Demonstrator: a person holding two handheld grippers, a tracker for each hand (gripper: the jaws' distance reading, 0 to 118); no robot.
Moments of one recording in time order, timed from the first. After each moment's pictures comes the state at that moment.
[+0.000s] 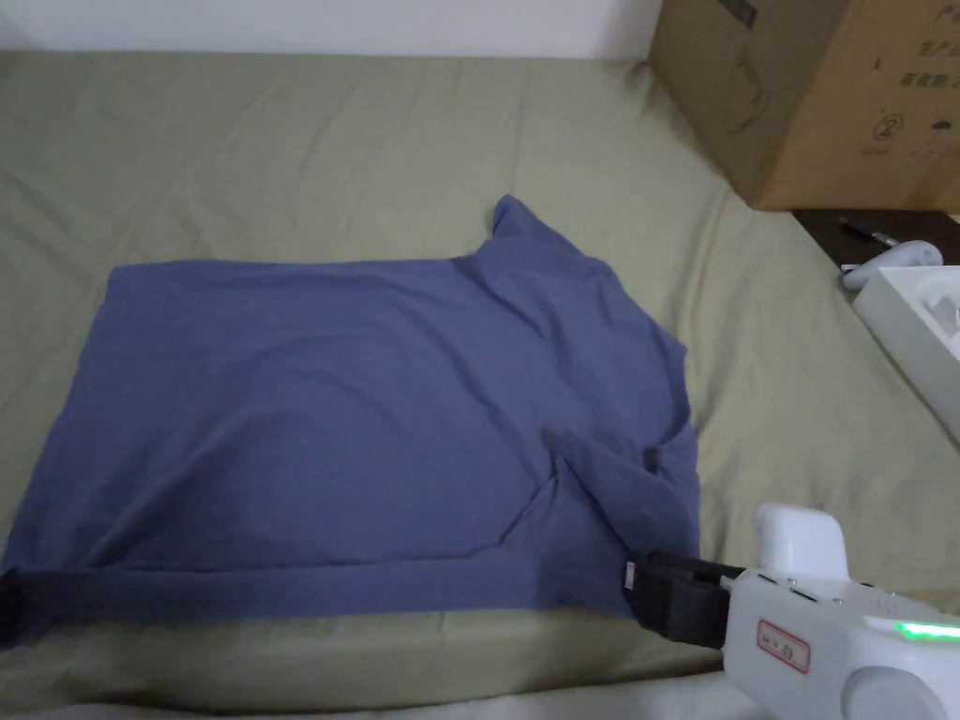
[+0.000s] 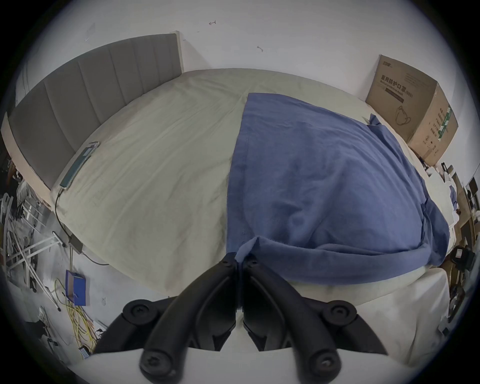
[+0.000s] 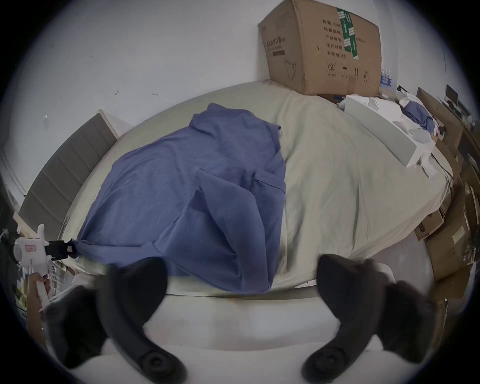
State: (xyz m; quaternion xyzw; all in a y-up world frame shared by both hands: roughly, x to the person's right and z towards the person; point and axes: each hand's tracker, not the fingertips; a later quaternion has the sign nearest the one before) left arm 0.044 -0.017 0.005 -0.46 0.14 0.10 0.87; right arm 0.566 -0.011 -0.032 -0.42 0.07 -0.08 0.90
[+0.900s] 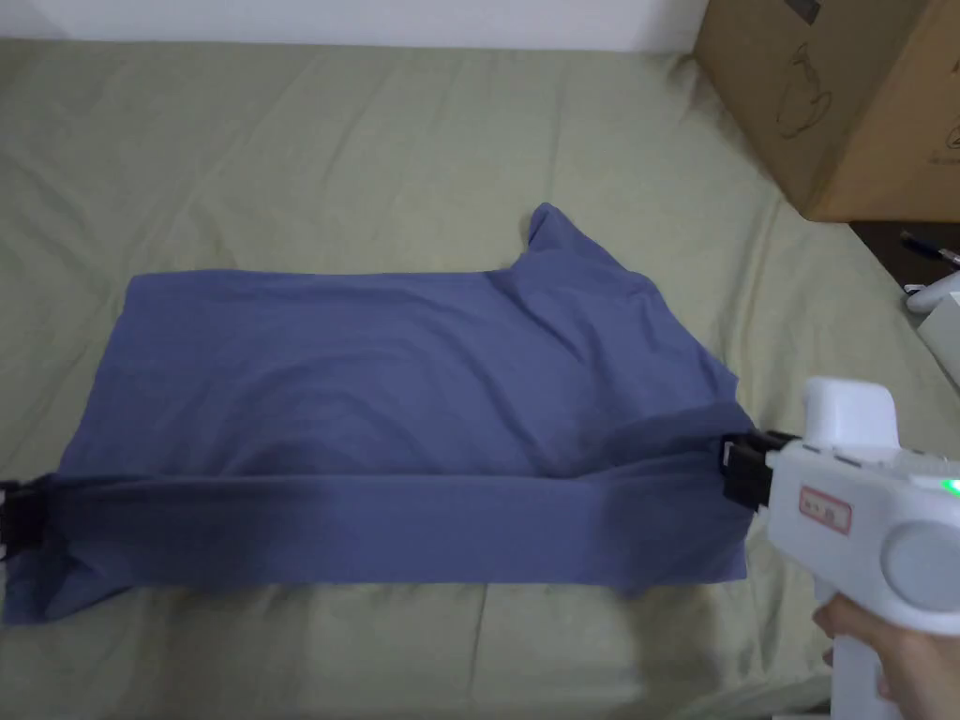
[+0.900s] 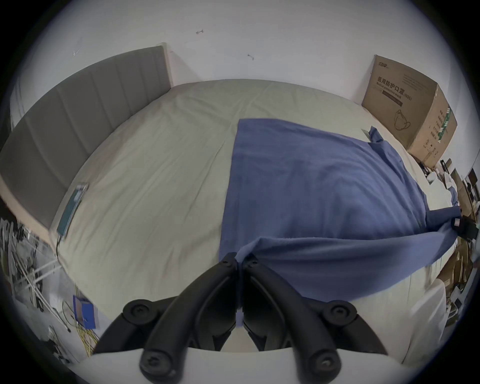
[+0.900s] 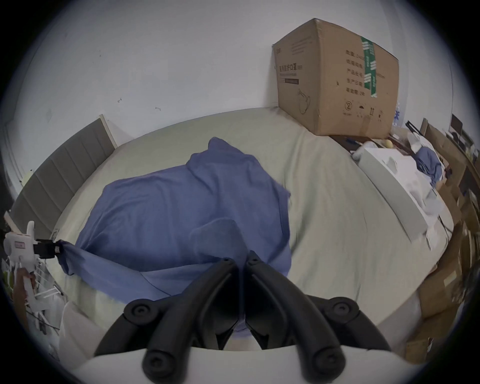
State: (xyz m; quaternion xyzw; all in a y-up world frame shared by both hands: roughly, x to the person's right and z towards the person) left arm 0.026 0.016 -0.100 -0.45 0.12 0.07 0.88; right arm 0.555 0.029 -0.159 -0.37 0.07 -0.03 0.93
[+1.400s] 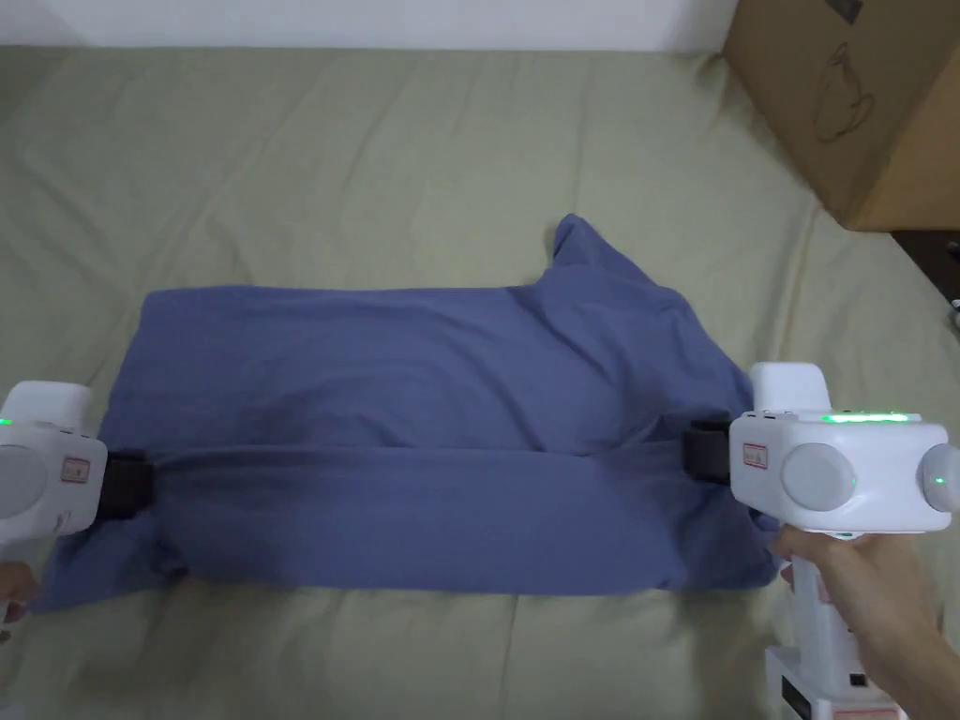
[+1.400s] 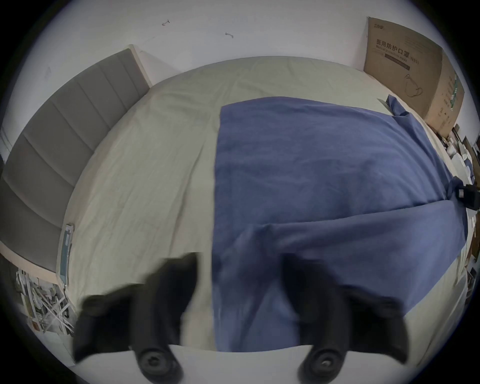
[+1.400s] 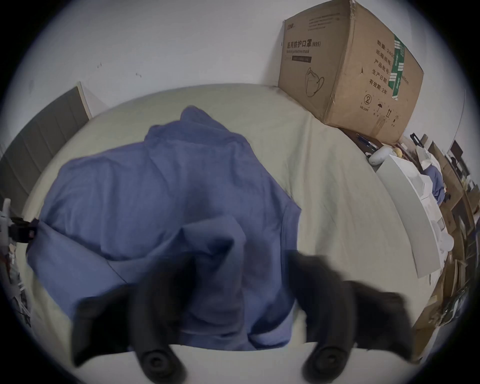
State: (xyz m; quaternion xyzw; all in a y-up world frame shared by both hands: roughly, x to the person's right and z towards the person) left arm 0.023 -0.023 -0.175 -0.50 0.12 -0.01 0.86; right arm 0.542 -0.030 -0.253 -0.43 0.03 0.05 0.90
